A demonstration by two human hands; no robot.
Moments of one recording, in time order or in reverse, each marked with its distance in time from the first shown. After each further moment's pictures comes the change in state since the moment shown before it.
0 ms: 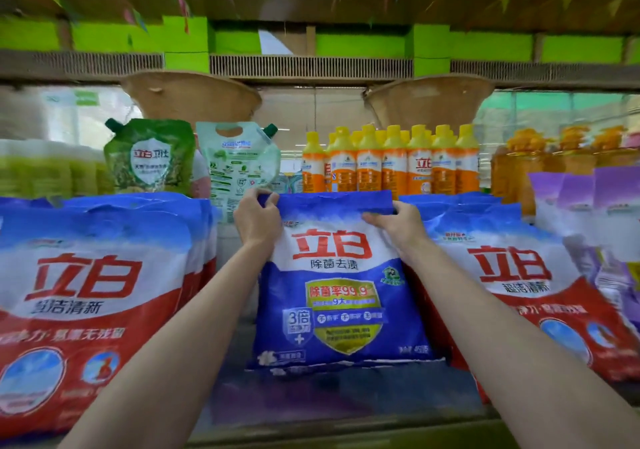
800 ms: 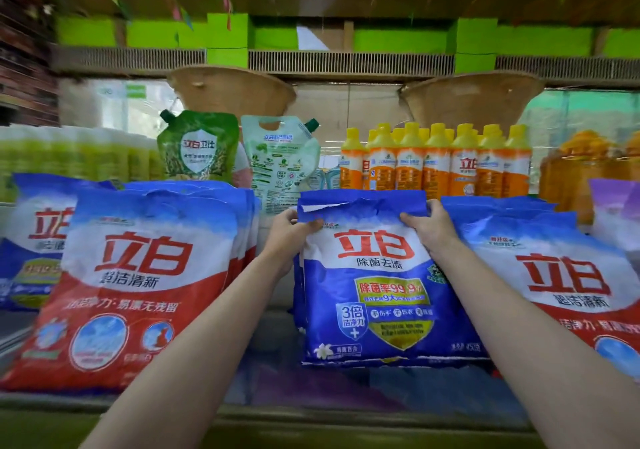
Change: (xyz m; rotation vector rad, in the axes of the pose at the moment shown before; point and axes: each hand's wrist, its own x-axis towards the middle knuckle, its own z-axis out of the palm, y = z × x) left_hand -0.012 -0.037 -0.023 -0.494 -0.431 -0.320; right_hand 0.015 0.012 0.016 -0.004 0.045 0.032
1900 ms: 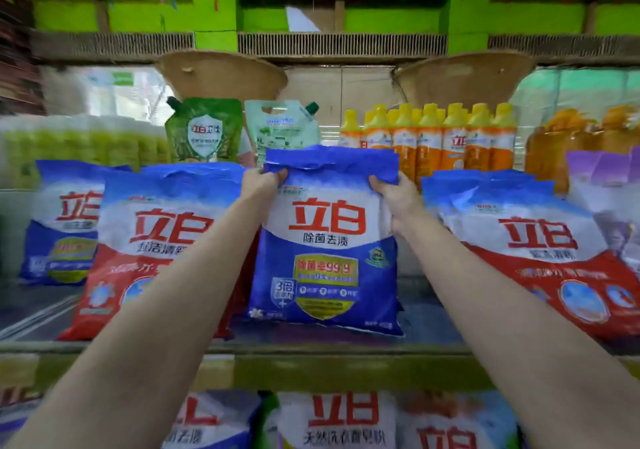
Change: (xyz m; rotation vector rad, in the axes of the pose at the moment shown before) left_hand -0.002 0.050 -0.044 0.176 0.220 0.001; right_hand -0.053 -0.030 0.048 0.392 -0.100 -0.019
